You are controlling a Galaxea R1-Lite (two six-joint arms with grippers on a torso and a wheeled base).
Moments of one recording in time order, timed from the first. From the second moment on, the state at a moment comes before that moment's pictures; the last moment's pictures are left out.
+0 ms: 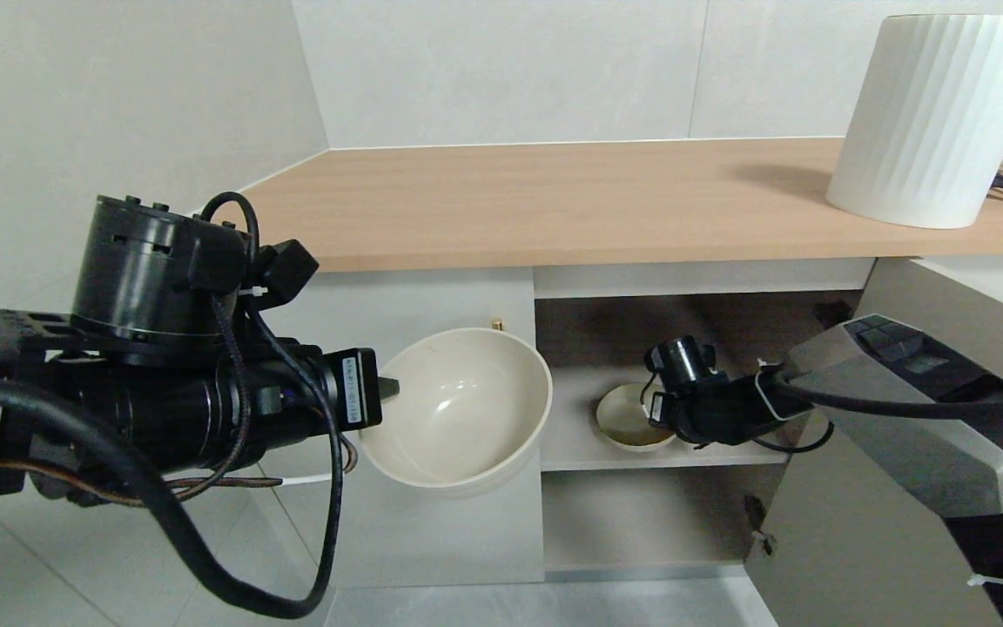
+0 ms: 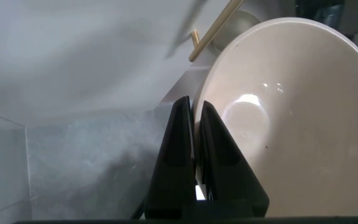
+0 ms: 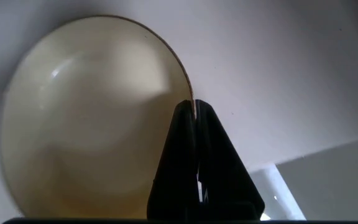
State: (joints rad) left arm -0.53 1.50 -0.97 0.03 0.09 -0.46; right arm 0.39 2.53 -1.61 -0.15 -0.49 0.50
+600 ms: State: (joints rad) left arm -0.53 1.51 -0.97 0.03 0.09 -0.46; right arm 0.37 2.58 -1.68 -0.15 -0.53 0.51
